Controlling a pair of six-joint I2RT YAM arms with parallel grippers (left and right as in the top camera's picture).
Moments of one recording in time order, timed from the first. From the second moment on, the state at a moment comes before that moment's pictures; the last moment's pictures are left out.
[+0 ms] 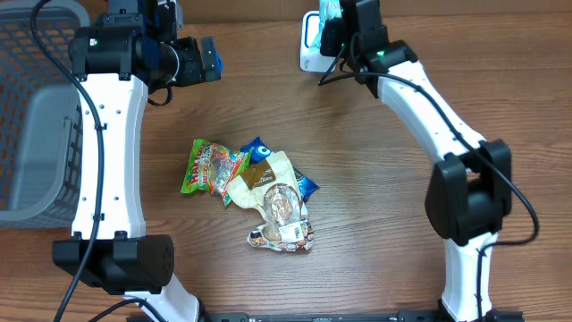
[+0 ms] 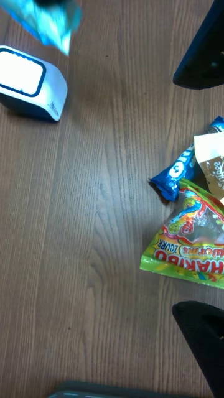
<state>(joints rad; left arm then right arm) -0.01 1.84 2.10 -1.30 0.13 -0.21 0.37 2.21 1.93 -0.37 0.05 0.42</state>
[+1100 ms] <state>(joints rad) -0.01 1.84 2.10 -1.30 0.13 -0.21 0.39 2.35 2.28 -0.62 0.11 0.33</state>
